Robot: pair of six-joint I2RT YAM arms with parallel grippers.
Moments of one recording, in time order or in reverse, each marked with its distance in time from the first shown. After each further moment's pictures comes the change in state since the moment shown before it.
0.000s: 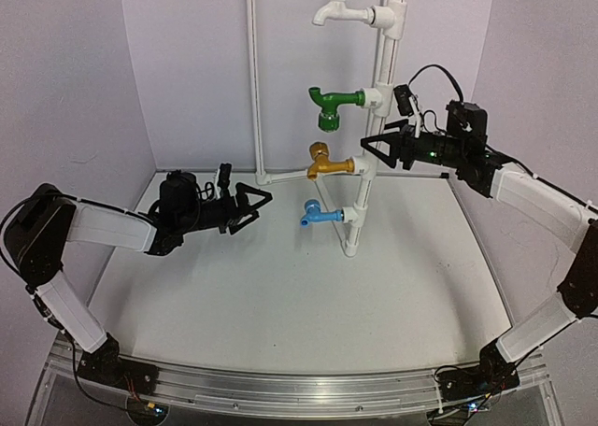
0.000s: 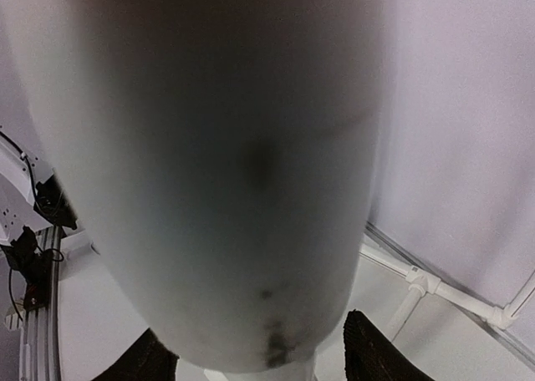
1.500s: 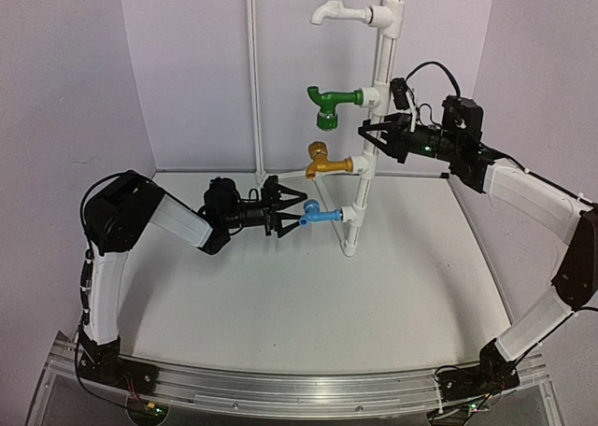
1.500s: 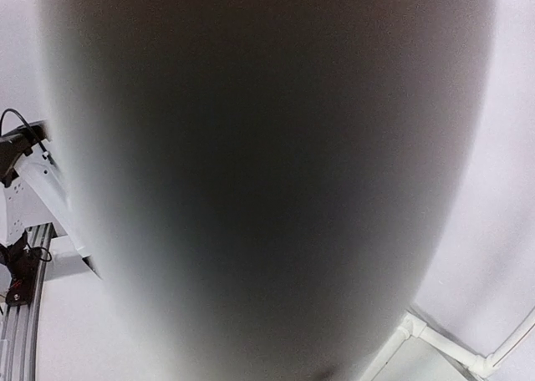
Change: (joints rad) left arm -0.045 0.544 0.350 0.462 0.281 -0.541; right arm 0.007 0.061 0.044 0.109 -0.033 -0.051
